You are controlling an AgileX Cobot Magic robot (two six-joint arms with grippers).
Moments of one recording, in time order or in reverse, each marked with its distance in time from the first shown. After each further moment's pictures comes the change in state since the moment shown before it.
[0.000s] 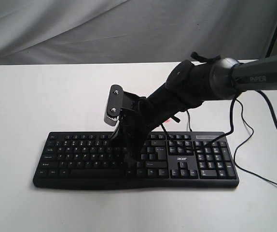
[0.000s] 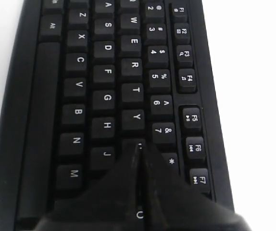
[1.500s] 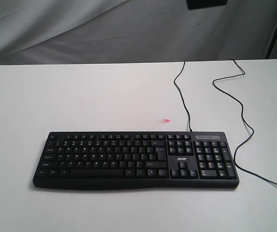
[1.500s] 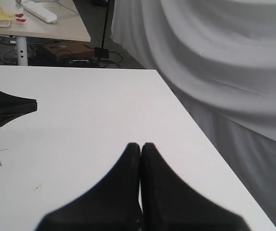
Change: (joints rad) left arm 0.000 0.000 0.000 0.000 0.000 0.000; right arm 0.000 -0.915 0.028 -0.051 0.107 0.540
